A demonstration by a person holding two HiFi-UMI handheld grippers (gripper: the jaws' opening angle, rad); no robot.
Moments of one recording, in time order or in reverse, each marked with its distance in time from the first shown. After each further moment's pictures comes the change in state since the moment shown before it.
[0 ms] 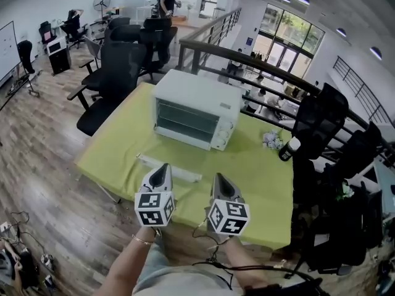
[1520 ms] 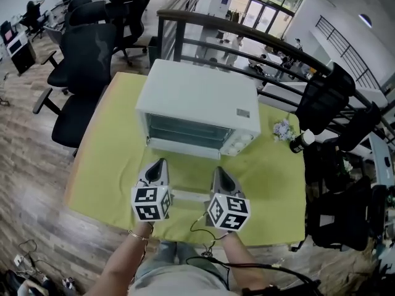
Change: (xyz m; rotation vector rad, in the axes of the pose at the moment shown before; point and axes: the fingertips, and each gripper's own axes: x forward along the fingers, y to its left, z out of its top) left arm 0.205 0.132 -0.040 -0.029 0.236 -0.144; right arm 0.209 -0.006 -0.030 0.096 0.132 -0.235
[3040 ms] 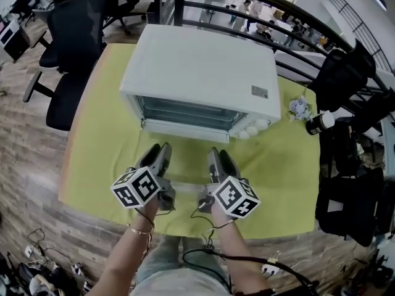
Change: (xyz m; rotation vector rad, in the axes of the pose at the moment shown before) left arm 0.059 0.026 -0.048 -0.500 0.083 -0.074; right arm 0.071 -0.022 -0.050 0.495 0.013 0.068
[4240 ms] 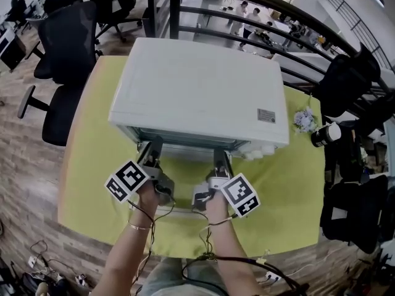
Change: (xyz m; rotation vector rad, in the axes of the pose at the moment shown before) left arm 0.086 0.040 0.040 -0.350 -0.073 -0.016; right arm 0.080 -0.037 0.021 0.427 -0.128 -0.041
